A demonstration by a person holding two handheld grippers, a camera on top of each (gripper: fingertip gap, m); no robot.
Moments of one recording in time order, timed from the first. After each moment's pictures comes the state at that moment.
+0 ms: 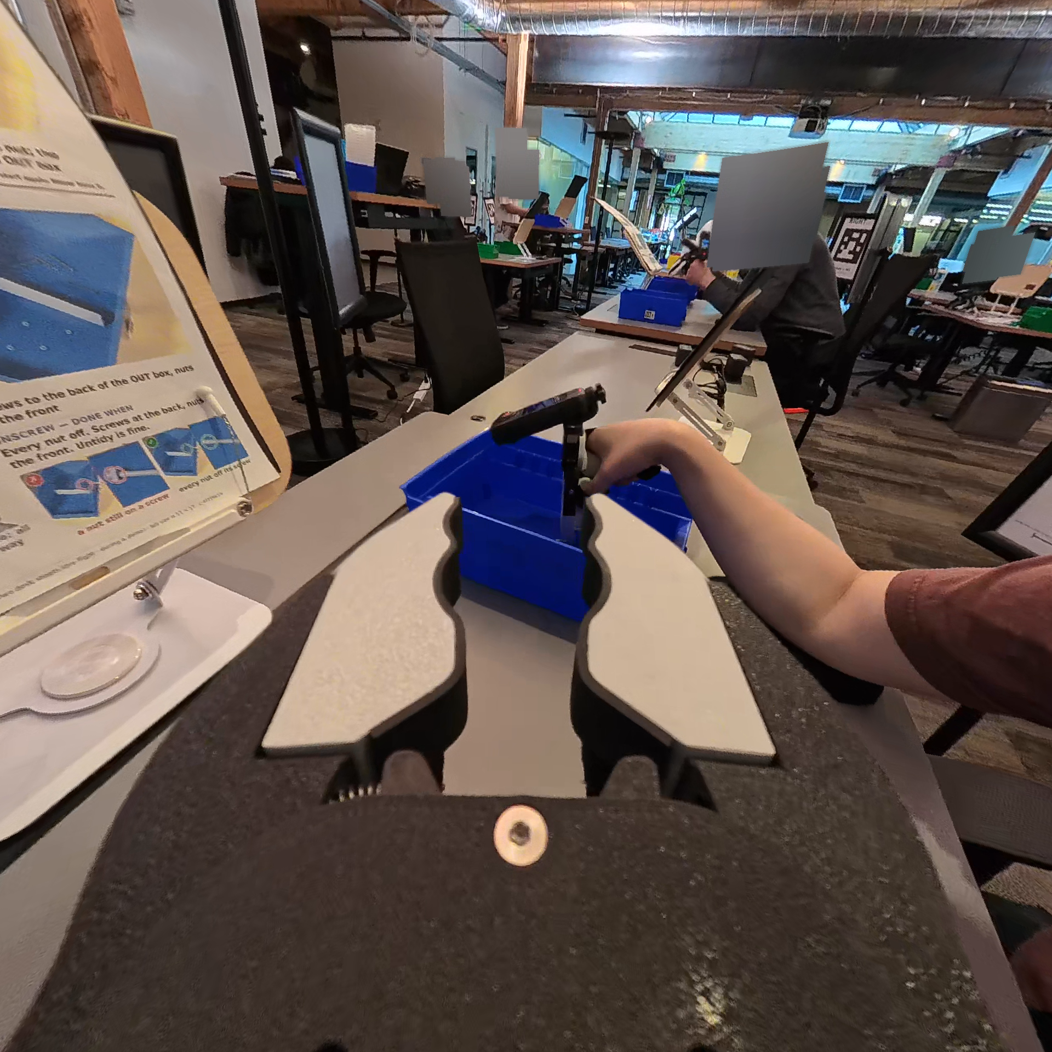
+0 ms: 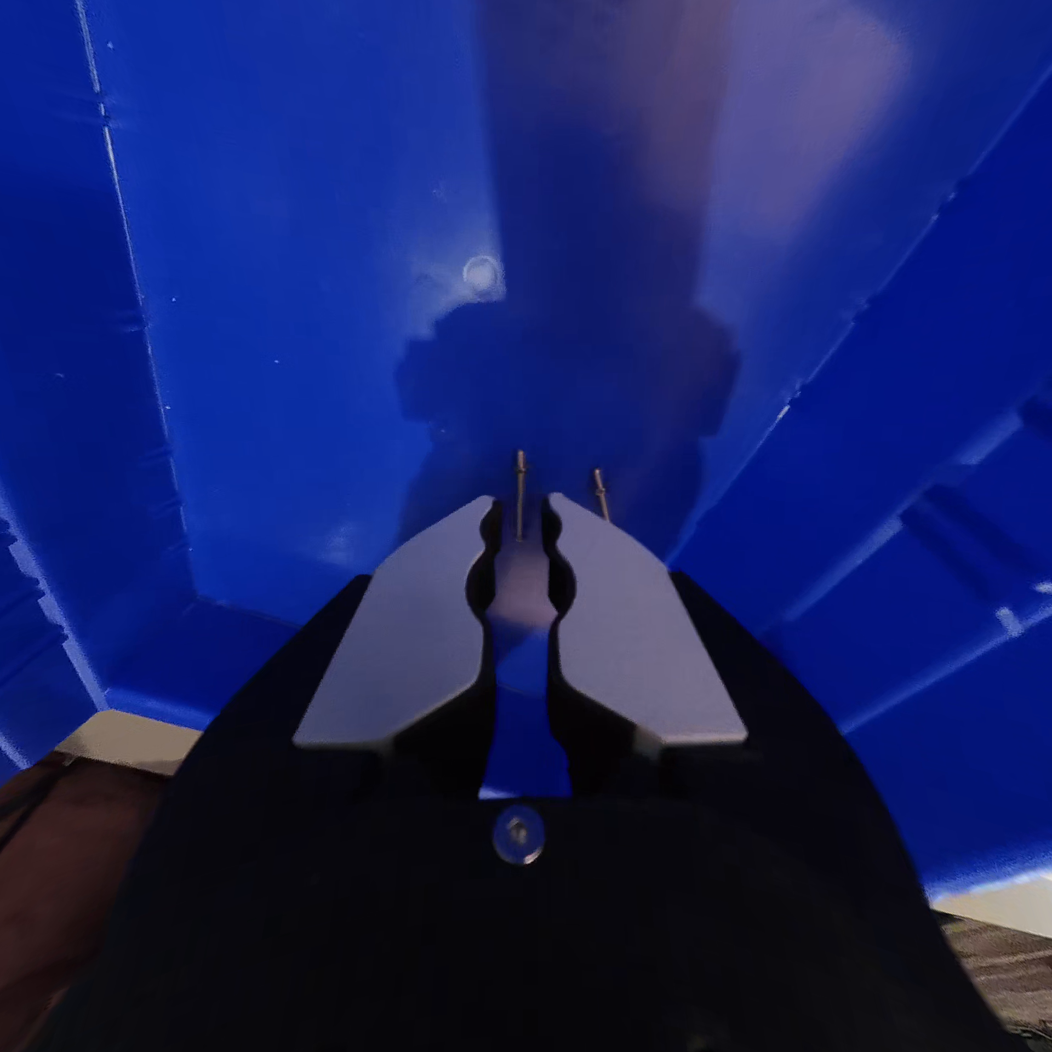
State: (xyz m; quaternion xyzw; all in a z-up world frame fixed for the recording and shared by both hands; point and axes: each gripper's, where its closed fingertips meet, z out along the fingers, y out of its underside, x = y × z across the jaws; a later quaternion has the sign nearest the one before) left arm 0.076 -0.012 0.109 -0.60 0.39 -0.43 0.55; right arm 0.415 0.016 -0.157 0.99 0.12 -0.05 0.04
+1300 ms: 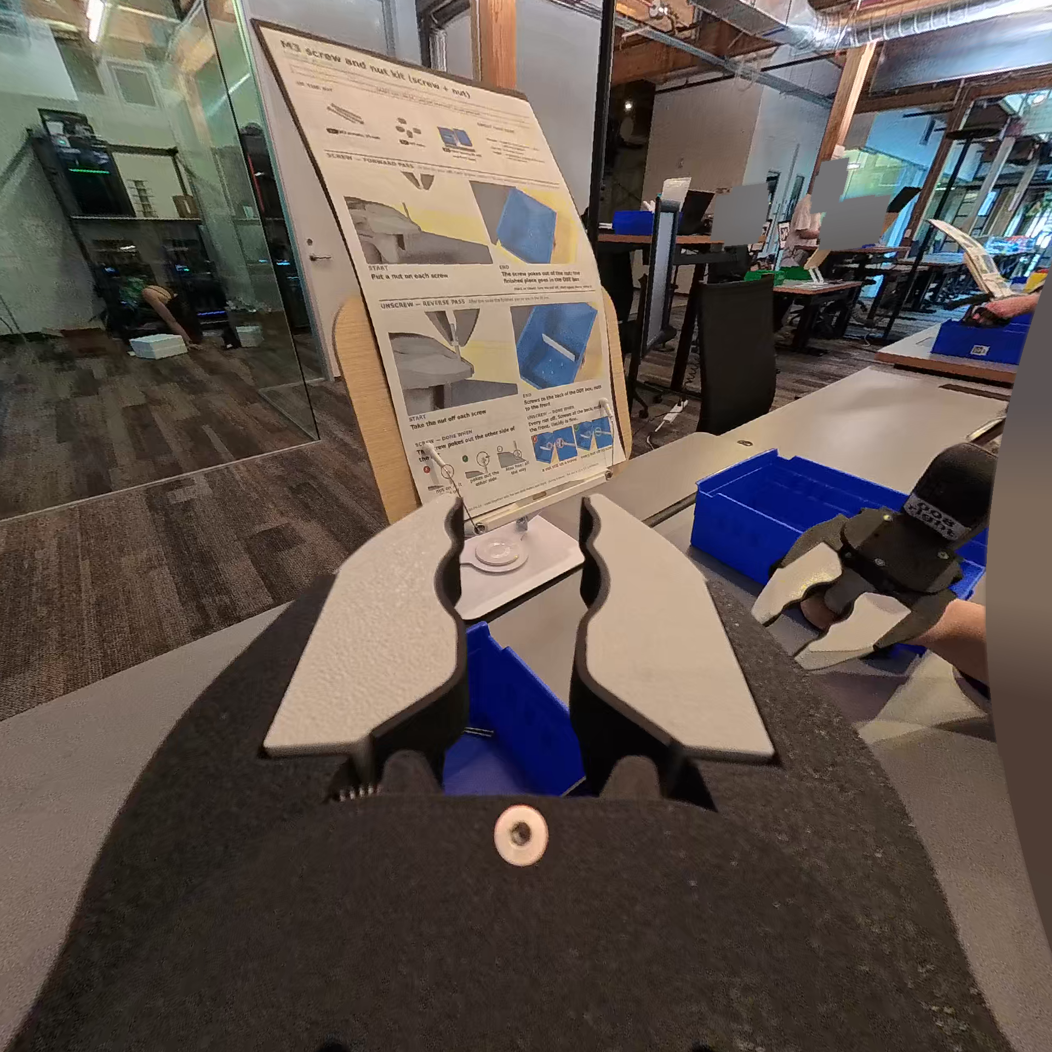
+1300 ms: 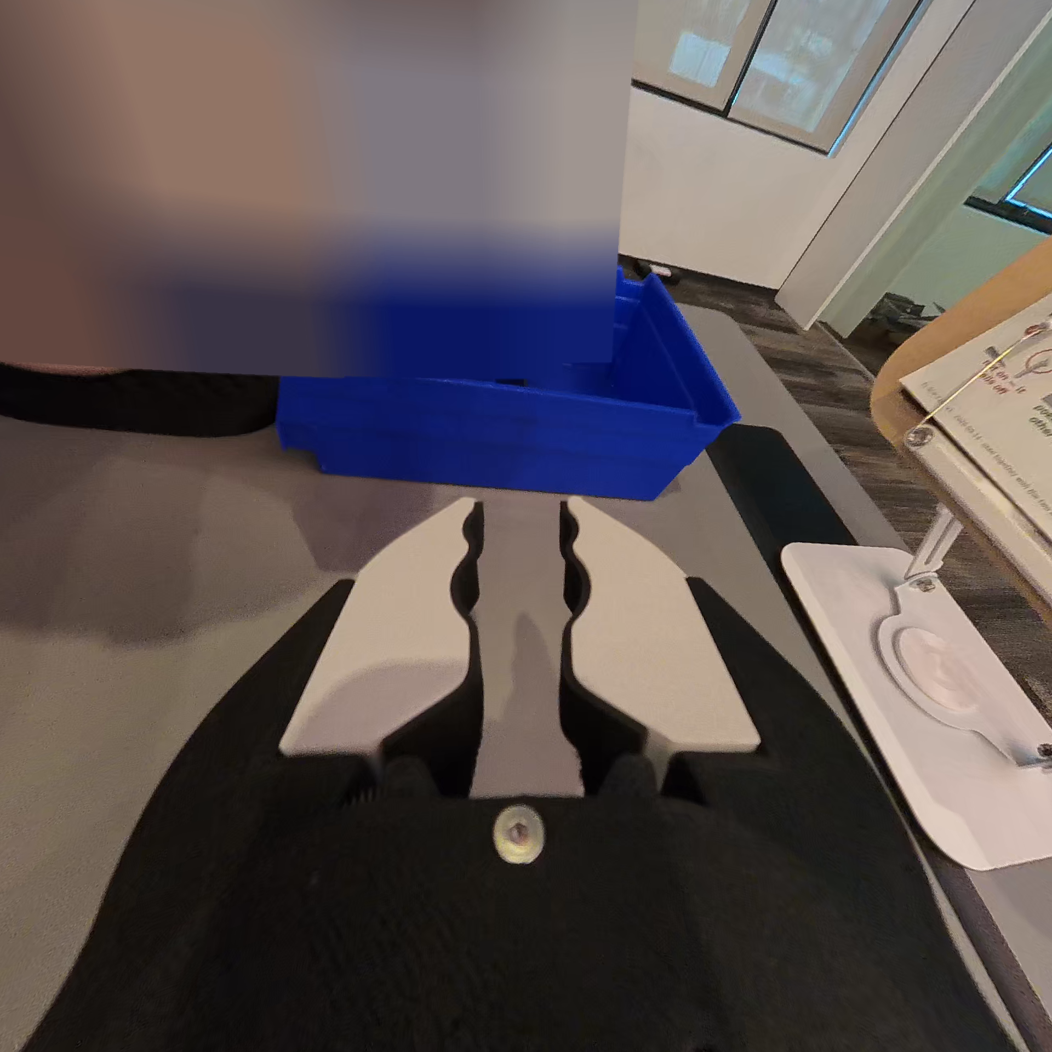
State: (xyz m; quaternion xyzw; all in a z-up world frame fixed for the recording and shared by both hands) left arm -0.148 0.045 0.157 -0.66 0.26 -0.26 0.65; right arm 0.025 -0.011 -0.014 0.57 0.57 -0.30 -0.51
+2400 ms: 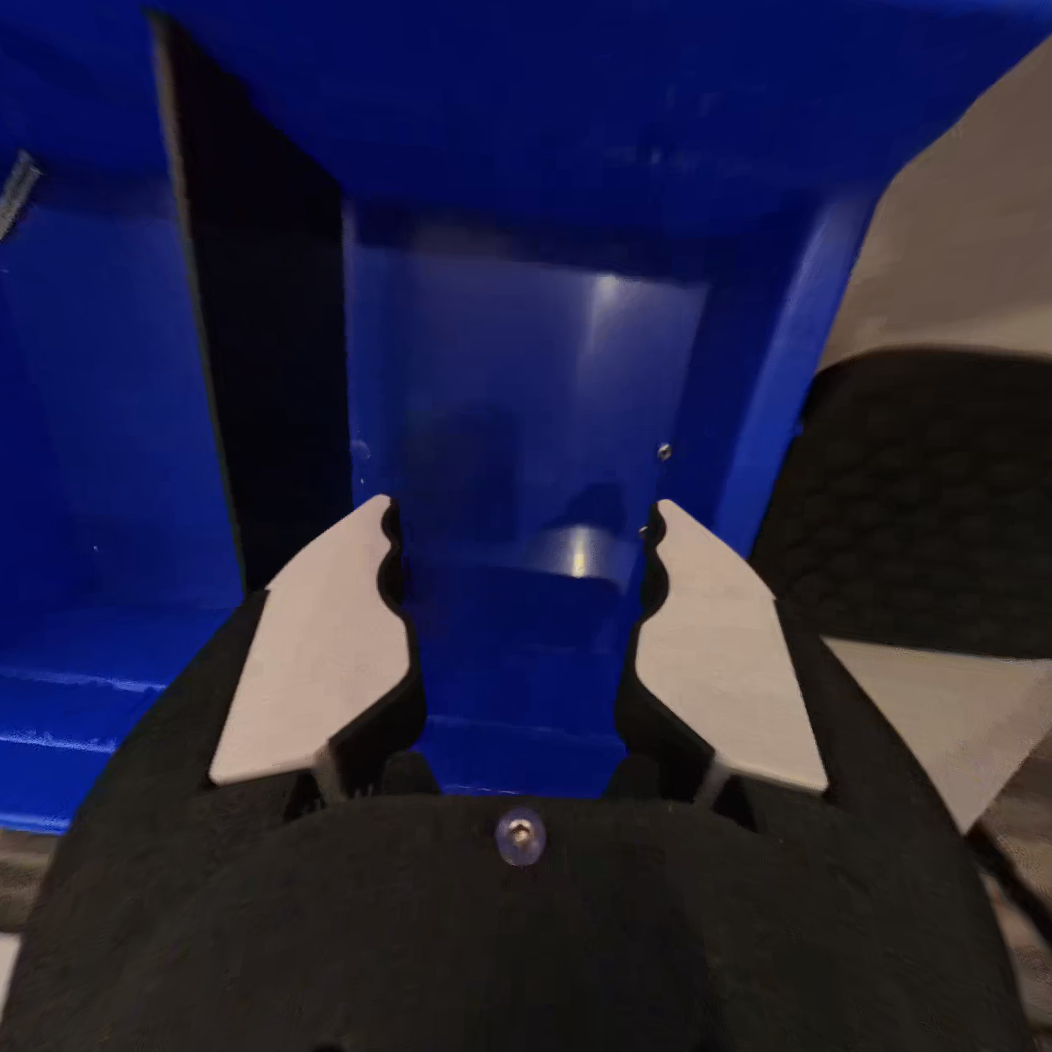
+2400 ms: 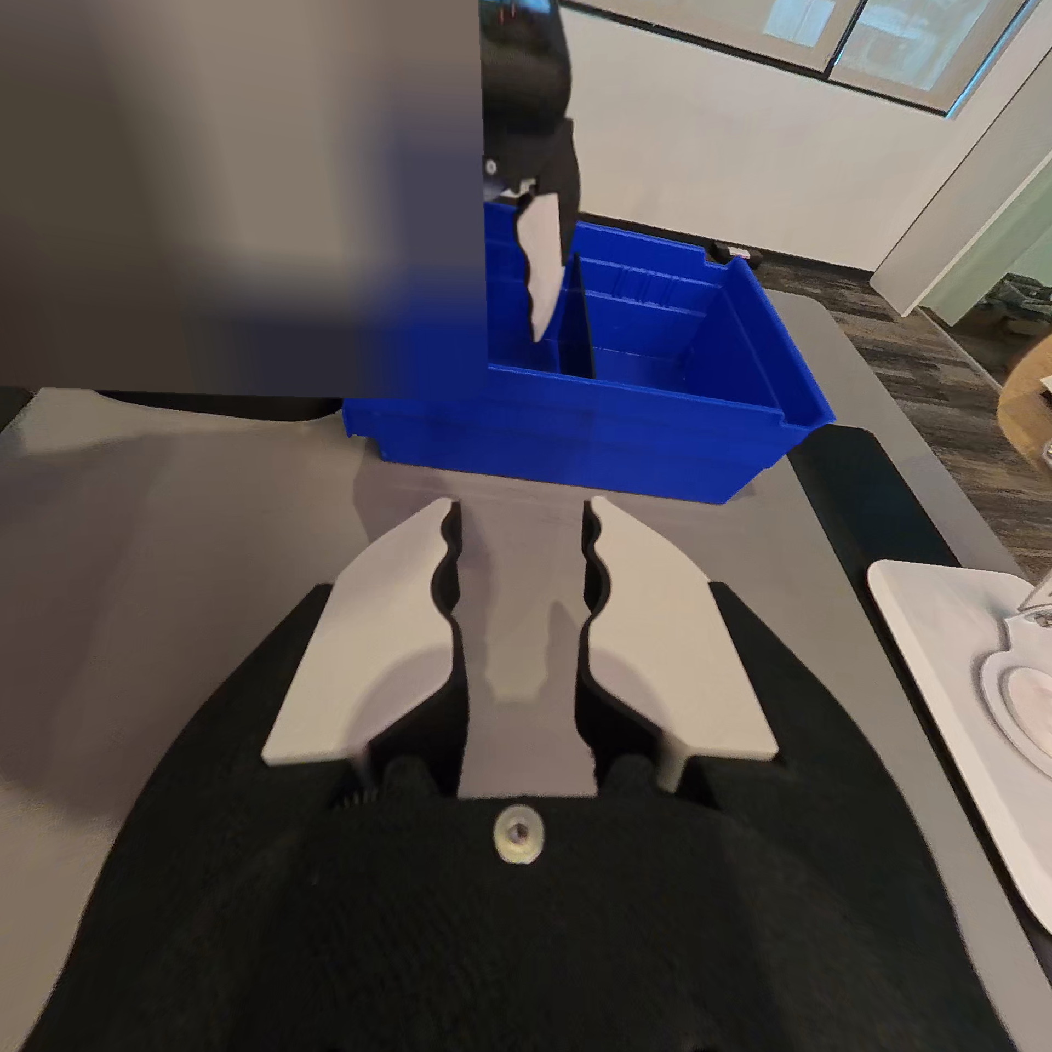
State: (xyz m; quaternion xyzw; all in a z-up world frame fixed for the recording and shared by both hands) left arm -0.193 -0.030 -0.111 -0.72 0.69 -0.03 0.07; right arm 0.014 -0.027 -0.024 0.56 0.60 -0.33 -0.47
